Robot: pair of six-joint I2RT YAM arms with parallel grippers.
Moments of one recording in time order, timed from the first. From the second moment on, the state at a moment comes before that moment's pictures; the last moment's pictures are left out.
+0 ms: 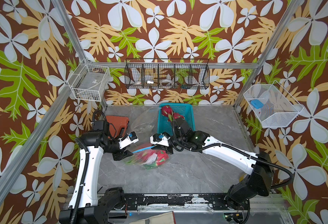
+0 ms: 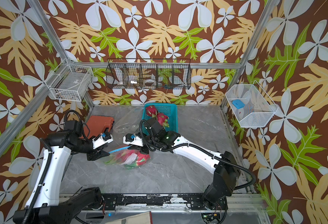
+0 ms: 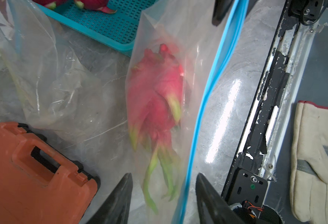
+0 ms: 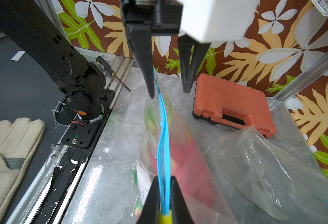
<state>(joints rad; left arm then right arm) 0.12 1.12 1.29 -1.45 0.56 1.19 0.88 1.61 1.36 -0.34 -0.63 -0.57</state>
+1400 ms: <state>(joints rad) 0.12 1.09 1.20 -1.45 0.55 1.19 0.88 1.61 1.37 -0.37 -0.61 -0.58</state>
